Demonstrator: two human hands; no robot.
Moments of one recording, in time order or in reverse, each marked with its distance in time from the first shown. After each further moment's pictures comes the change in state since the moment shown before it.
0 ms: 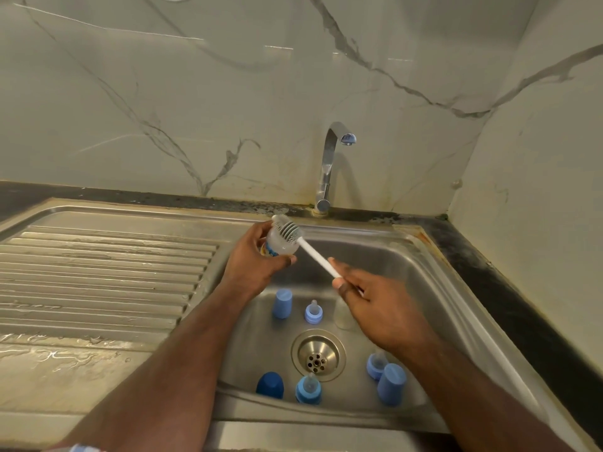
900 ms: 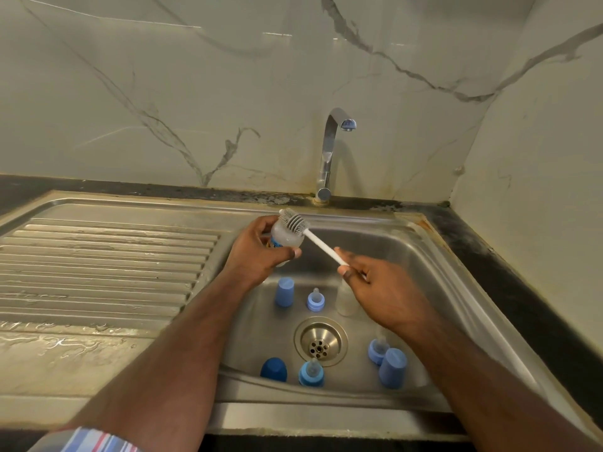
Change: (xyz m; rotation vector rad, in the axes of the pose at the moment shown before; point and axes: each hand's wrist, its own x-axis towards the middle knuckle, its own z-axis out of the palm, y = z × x) left_hand -0.004 -0.002 0.000 -0.020 -0.080 -0.063; right_hand 0.007 0.005 0.002 -0.034 0.022 0.018
